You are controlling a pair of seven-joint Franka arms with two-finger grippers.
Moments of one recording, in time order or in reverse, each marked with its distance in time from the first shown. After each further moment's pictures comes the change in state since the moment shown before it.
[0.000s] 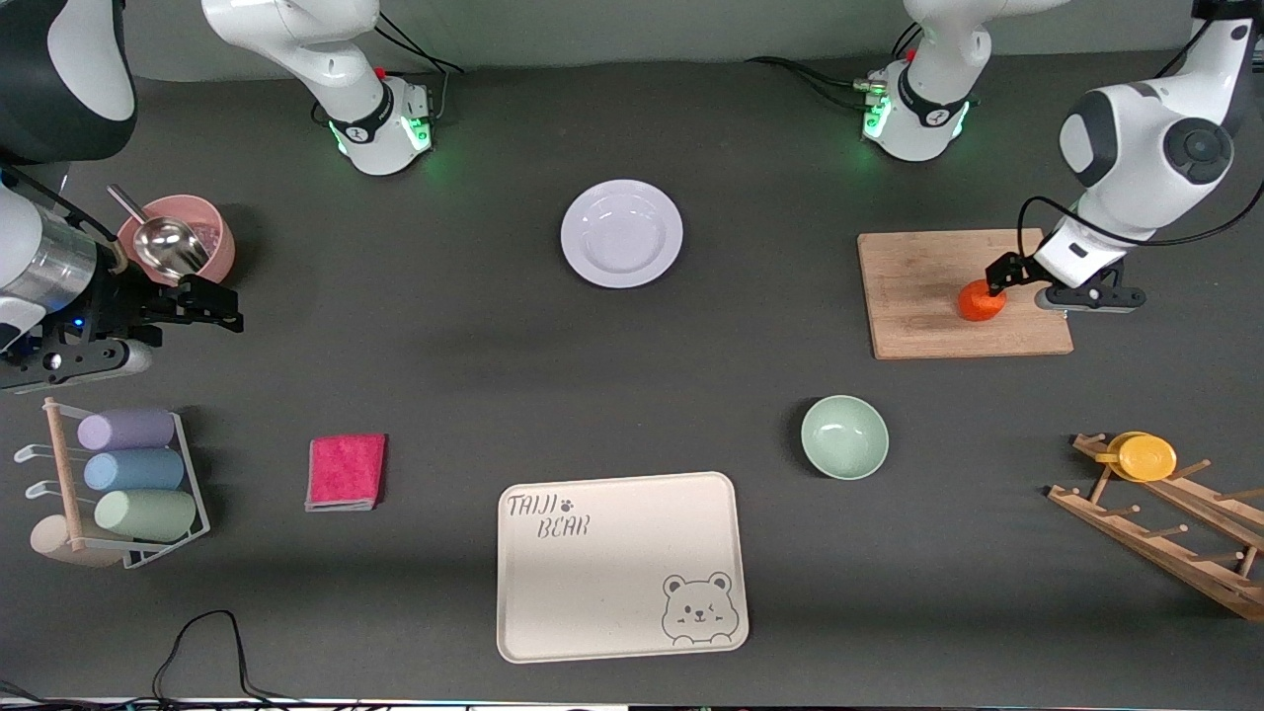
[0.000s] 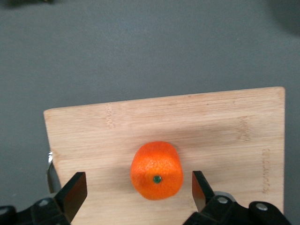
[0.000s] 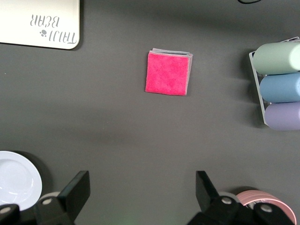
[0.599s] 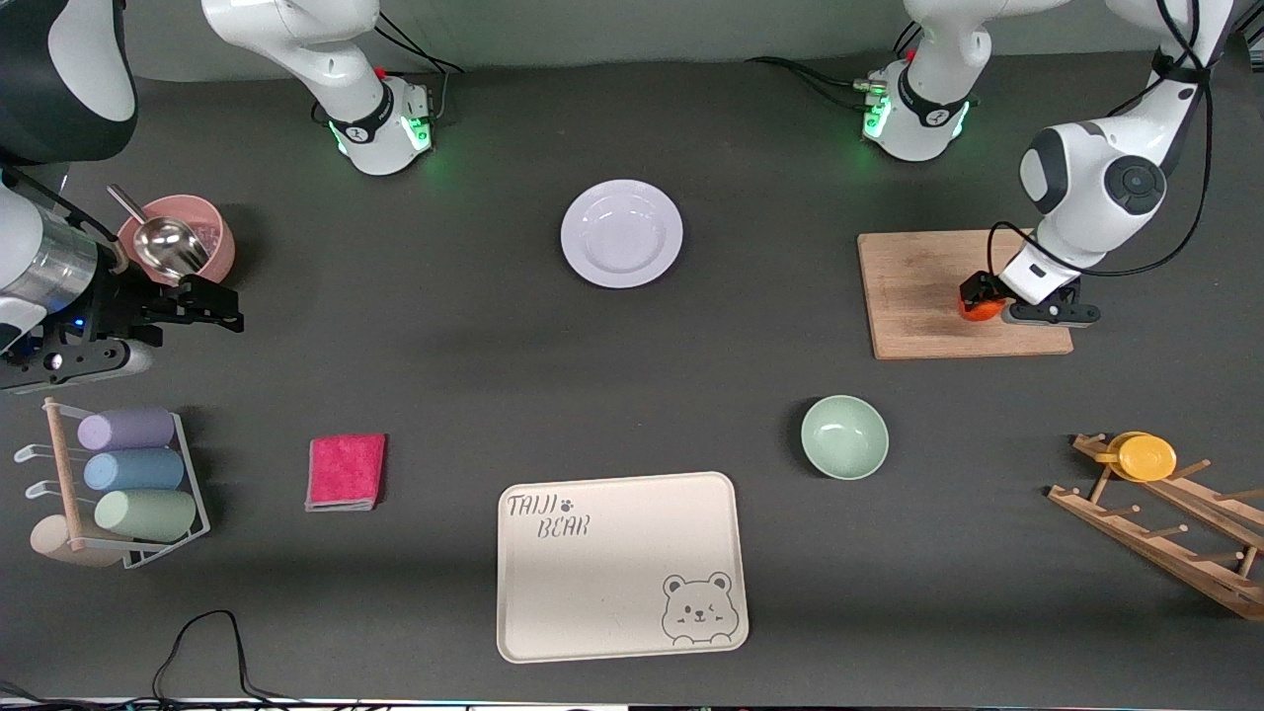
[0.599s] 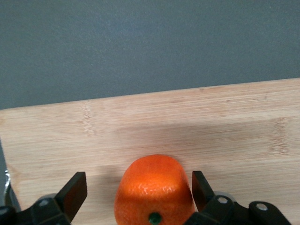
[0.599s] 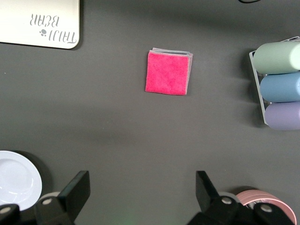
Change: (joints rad) left arm 0.000 0.177 -0.002 -0.042 0.000 0.218 0.001; right arm 0.000 0.000 0.000 -0.001 0.000 0.000 0.000
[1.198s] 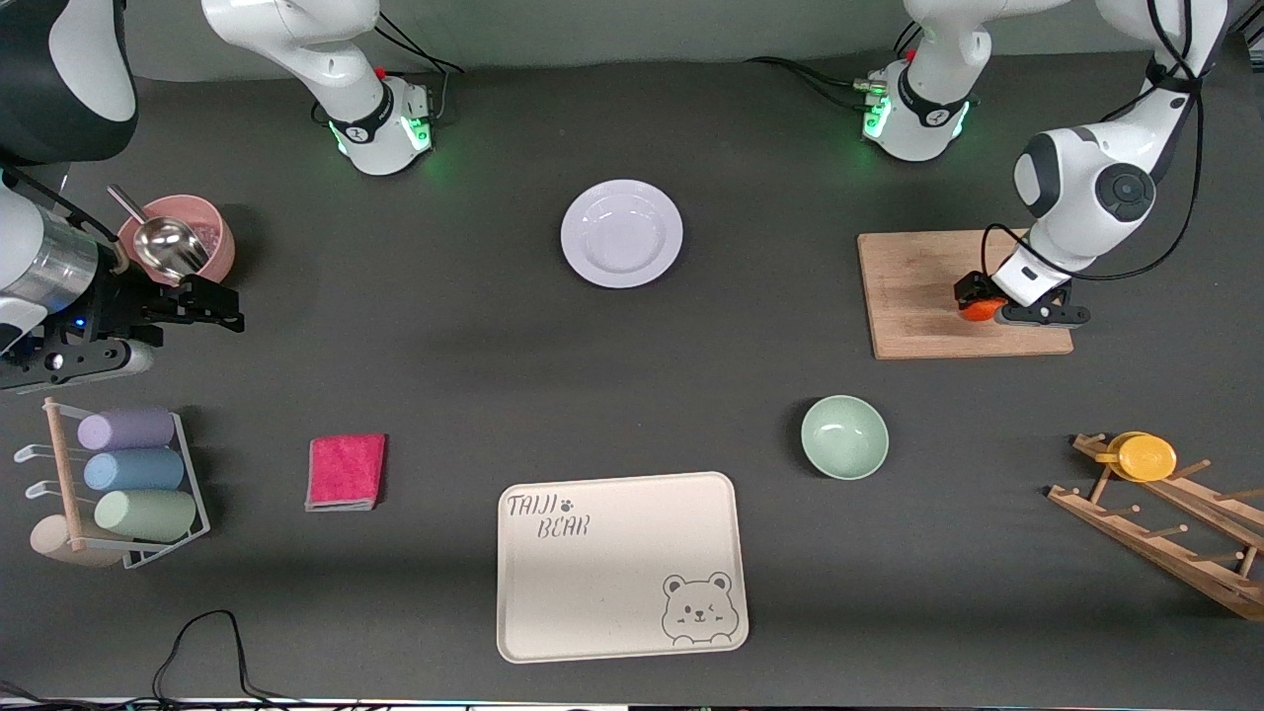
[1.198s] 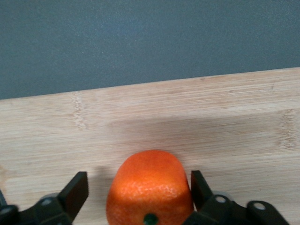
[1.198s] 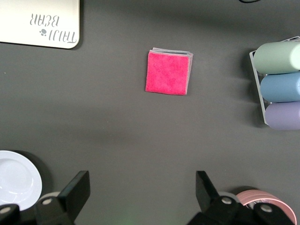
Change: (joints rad) left arm -0.001 0.021 -0.001 -0.005 0.000 0.004 0.000; right arm 0.000 0.000 0.000 -0.001 0.000 0.000 0.000
